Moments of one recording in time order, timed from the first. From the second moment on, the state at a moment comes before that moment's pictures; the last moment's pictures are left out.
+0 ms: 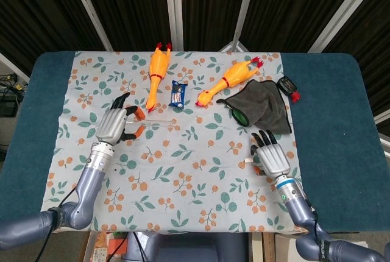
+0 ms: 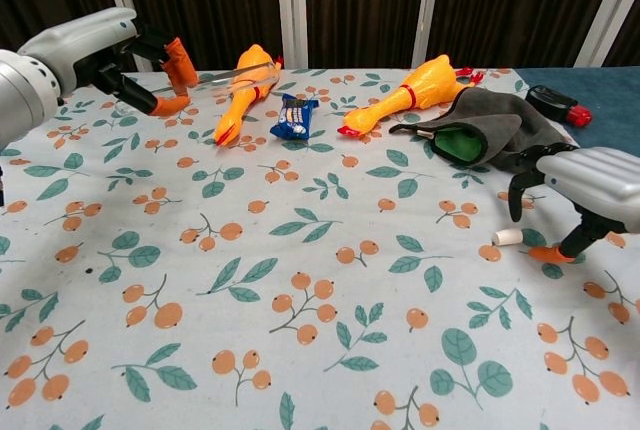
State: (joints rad) left arm -0.68 -1.58 -0.32 -1.52 1.06 1.10 0.16; right arm 0.48 -1.58 0.13 -1.35 -1.29 1.05 -0.37
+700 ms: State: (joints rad) left arm -0.68 -1.59 -0.32 -1.49 1.05 1.10 0.14; right arm 0.51 -1.63 0.12 -1.30 -1.28 1.05 -0.37
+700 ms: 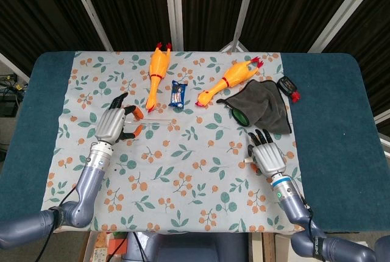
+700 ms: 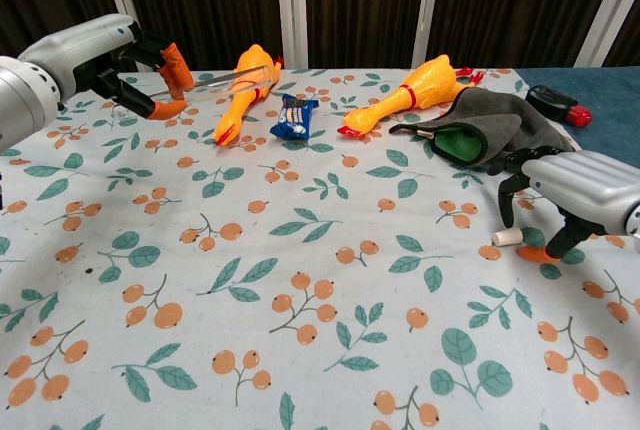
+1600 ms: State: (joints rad) left arm -0.69 -1.61 -0.32 -1.48 1.04 1.10 0.12; right arm 0.52 -1.58 0.16 -1.34 -1.29 1.11 -0.37
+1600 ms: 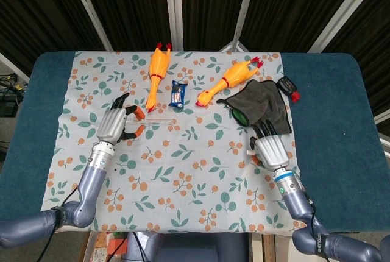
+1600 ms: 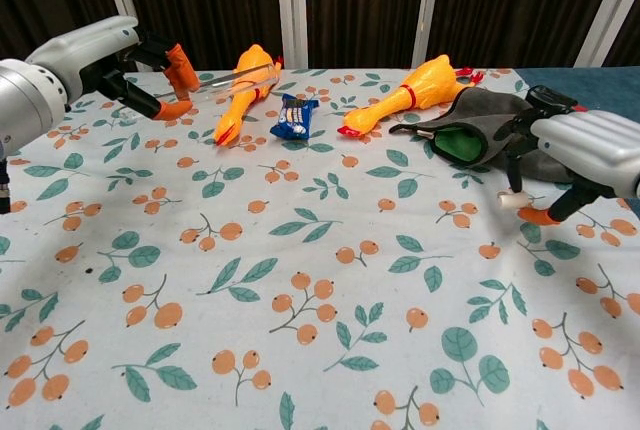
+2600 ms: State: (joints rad) left arm -0.79 -1.93 -0.43 -1.22 1.01 1.12 -0.02; right arm 0.62 -1.52 0.28 -1.34 -1.45 1.29 -0.34
